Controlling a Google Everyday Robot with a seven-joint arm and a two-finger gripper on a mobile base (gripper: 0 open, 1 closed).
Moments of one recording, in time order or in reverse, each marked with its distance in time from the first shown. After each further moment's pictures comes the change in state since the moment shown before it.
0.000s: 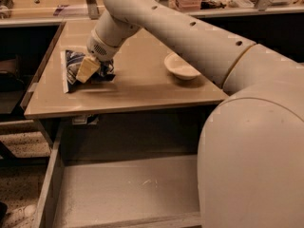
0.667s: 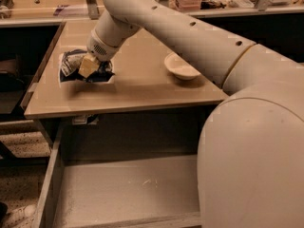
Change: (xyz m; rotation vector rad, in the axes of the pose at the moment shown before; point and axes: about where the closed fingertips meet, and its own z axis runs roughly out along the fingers) arm 0.000 0.000 0.000 0.000 0.000 0.000
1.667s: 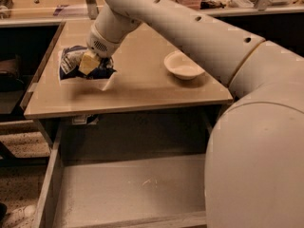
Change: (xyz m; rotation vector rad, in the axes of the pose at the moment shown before) arm -0.003 0.006 -0.019 0.020 0.013 -0.024
